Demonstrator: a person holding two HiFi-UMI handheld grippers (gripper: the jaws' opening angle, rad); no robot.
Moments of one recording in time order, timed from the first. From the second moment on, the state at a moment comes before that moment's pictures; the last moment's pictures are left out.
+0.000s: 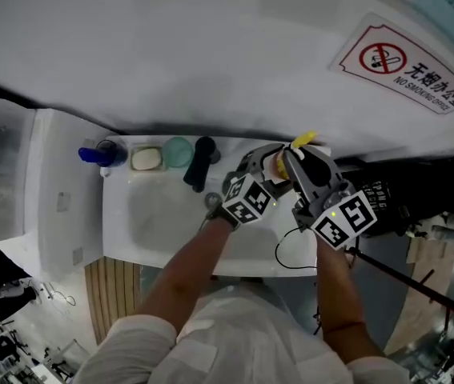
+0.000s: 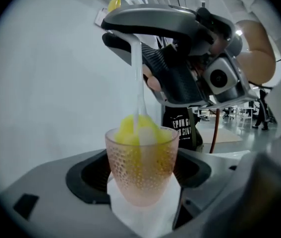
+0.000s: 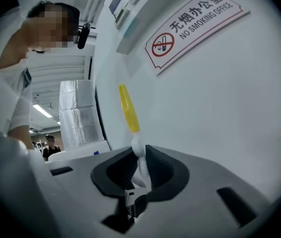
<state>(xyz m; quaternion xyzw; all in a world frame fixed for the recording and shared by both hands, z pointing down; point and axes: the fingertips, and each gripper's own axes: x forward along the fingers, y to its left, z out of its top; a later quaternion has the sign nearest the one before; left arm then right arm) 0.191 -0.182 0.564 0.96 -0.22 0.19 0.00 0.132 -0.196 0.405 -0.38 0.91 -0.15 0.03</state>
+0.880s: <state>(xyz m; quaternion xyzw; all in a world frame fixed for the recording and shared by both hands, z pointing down) 0.151 -0.199 0.598 0.94 -0.27 0.20 0.03 0.134 -0.222 0.437 -0.43 0.90 -0.10 0.01</state>
